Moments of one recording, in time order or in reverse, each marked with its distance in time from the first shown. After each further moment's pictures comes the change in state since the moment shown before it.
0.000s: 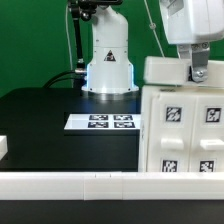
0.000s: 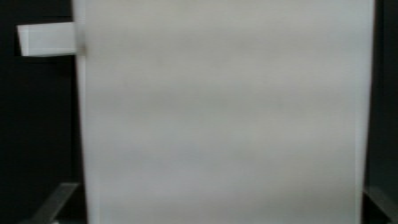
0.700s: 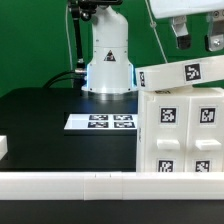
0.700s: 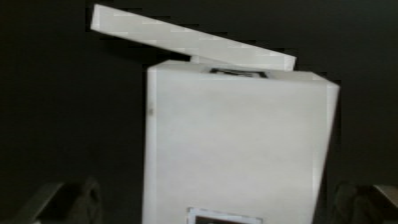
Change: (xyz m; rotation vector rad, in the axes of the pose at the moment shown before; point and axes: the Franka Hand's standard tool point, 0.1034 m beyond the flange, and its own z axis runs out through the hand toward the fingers) arm -0.010 0.009 -0.036 -0.075 -0.035 -0.333
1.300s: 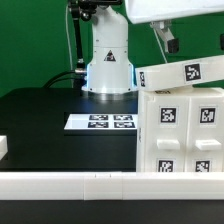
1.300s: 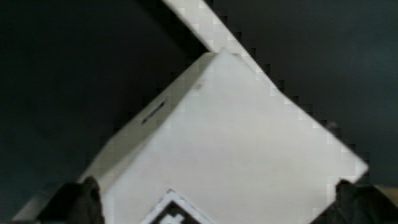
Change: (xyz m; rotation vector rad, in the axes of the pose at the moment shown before) arm -0.002 -0.003 0.003 -0.031 0.021 -0.713
